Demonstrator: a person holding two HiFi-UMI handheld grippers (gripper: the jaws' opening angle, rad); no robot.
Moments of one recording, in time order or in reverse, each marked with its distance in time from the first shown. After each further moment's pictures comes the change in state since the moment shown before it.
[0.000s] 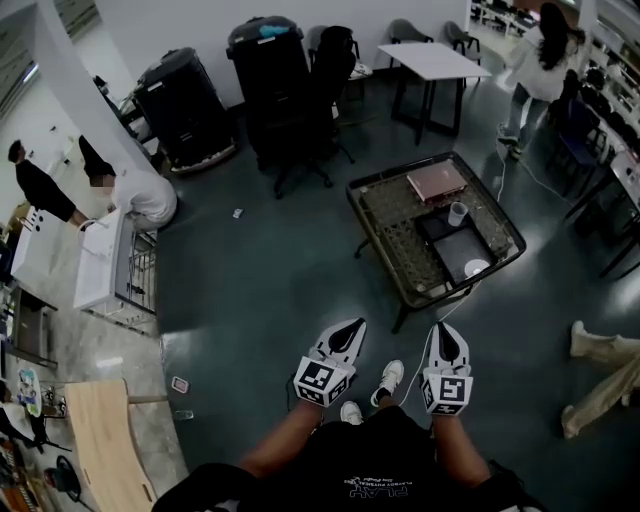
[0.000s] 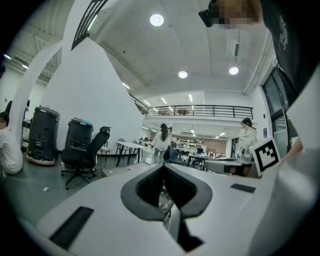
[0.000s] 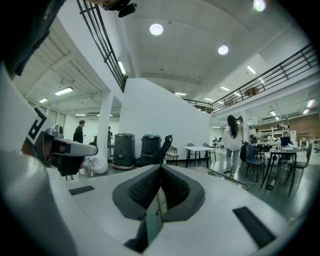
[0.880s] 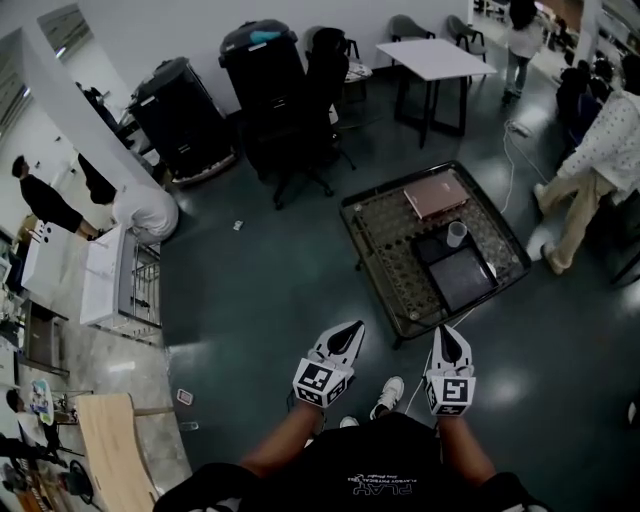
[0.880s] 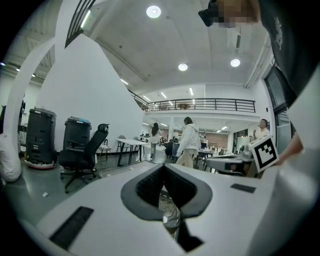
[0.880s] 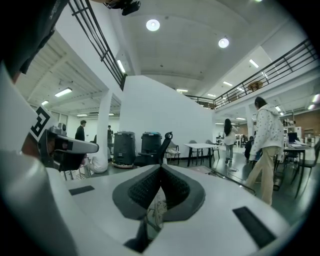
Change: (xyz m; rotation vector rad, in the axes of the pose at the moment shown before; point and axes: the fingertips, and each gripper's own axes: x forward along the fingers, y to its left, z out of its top) left arm 0.110 0.034 0.007 0.032 0.061 0.019; right arm 0.091 -0.077 -0.003 0.008 0.027 0.047
